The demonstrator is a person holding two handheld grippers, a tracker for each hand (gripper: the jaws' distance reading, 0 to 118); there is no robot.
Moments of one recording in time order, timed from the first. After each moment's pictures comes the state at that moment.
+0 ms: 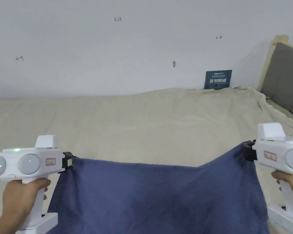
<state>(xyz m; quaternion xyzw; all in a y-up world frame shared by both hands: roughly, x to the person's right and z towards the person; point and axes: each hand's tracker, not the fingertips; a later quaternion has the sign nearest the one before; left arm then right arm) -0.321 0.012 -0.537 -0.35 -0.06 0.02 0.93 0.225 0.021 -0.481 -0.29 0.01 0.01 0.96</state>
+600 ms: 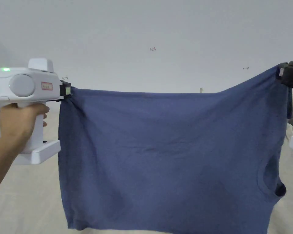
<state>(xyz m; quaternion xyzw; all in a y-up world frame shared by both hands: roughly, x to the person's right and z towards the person) -0.370 0.245 -0.506 -0.17 0.00 0.01 0.99 0.200 0.254 -0.470 -0.05 0.04 -0.02 1.00</state>
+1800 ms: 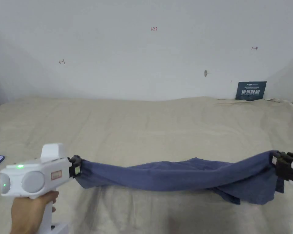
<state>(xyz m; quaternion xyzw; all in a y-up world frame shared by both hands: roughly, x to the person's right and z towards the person) -0.374 -0.007 -0.464 -0.30 -0.02 0.05 0.95 0.198 0.008 -0.421 -0.21 0.06 -0.05 0.97</state>
